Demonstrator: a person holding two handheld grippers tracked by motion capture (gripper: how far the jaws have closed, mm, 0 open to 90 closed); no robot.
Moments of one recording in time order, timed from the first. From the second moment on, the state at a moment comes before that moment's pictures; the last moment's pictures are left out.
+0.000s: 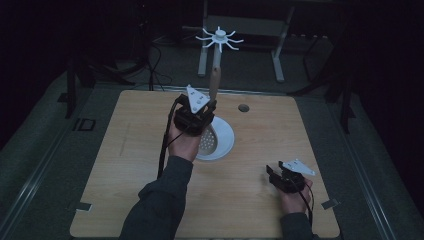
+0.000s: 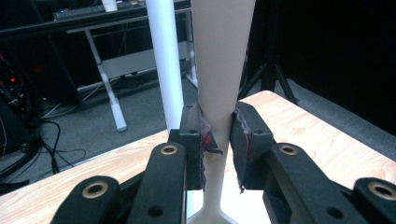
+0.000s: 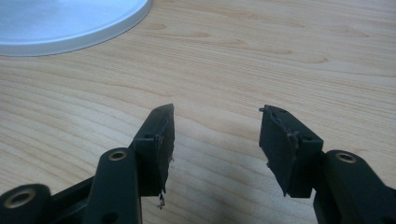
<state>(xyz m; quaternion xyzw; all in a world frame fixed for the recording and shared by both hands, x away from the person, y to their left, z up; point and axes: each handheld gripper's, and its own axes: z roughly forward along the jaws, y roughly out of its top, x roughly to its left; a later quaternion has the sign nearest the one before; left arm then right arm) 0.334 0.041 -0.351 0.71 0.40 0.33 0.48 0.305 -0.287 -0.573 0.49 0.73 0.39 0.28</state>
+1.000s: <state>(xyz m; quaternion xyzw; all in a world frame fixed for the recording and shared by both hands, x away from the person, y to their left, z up) 0.340 0.025 -0.332 0.69 0.43 0.35 0.48 0.305 -0.288 -0.573 0.49 0.72 0.39 0.28</state>
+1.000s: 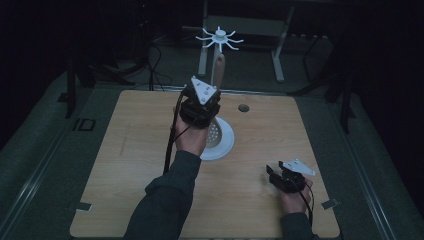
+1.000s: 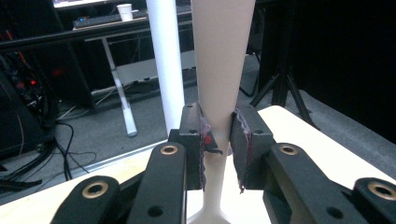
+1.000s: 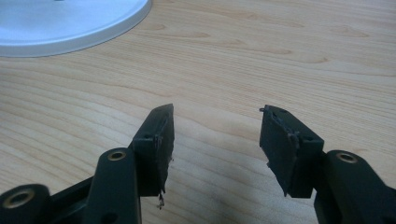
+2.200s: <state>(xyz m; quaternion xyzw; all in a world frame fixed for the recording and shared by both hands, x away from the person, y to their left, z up) 0.362 0.016 -0.326 0.68 0.45 0.38 0.44 0.305 -0.288 -0.573 0.49 0.72 0.39 0.28</state>
